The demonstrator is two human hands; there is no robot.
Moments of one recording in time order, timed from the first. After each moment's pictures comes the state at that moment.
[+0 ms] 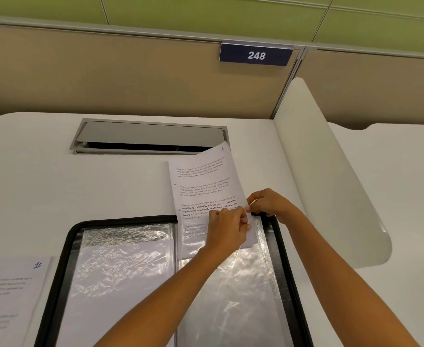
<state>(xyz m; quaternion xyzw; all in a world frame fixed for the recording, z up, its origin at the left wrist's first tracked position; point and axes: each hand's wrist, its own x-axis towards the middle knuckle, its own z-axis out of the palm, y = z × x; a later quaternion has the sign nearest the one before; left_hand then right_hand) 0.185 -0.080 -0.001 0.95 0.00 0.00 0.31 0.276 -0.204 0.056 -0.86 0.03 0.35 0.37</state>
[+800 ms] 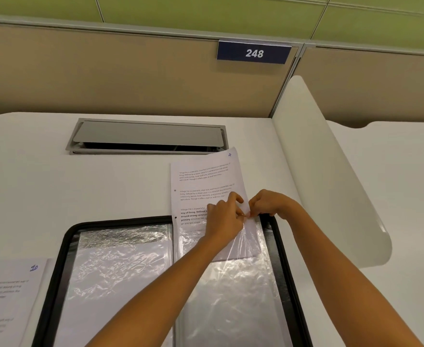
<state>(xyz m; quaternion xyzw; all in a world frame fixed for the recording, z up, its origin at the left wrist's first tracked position) 0.207 -0.076 0.001 0.93 0.04 -0.01 0.37 0.293 -0.208 0.049 -0.88 -0.02 0.42 0.24</state>
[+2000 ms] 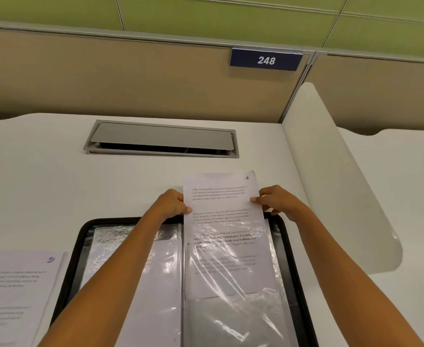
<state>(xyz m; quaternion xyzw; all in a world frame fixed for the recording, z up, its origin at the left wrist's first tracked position) 0.213 0.082 0.003 0.82 0.22 -0.23 0.48 0.294 -0.206 0.051 -0.86 0.02 0.35 0.38</state>
